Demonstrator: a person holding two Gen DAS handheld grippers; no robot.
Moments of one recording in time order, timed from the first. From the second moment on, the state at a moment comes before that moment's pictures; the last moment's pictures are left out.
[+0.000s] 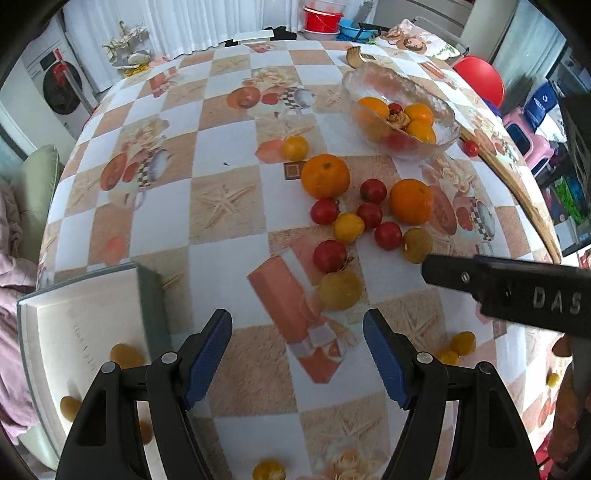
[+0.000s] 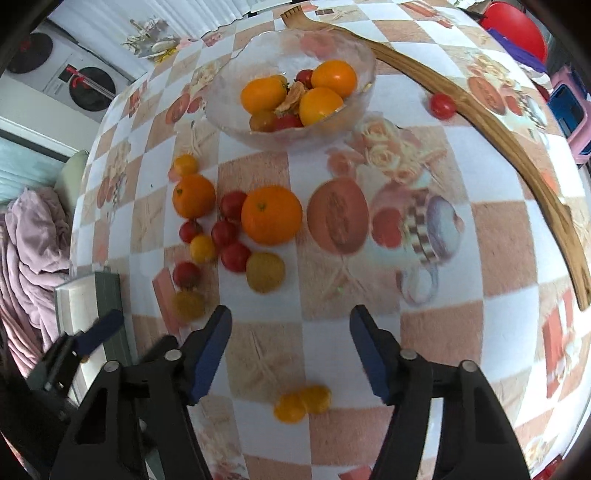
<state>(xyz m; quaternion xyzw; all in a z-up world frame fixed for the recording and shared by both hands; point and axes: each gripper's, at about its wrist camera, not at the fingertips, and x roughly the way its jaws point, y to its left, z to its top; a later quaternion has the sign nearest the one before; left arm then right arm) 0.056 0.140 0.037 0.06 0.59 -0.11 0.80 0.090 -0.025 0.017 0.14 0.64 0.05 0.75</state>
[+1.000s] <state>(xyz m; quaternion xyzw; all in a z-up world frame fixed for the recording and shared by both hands) 0.073 0.116 0.017 0.06 0.61 -0.11 0.78 0.100 -0.027 0.017 0.15 0.64 0.09 0.75</state>
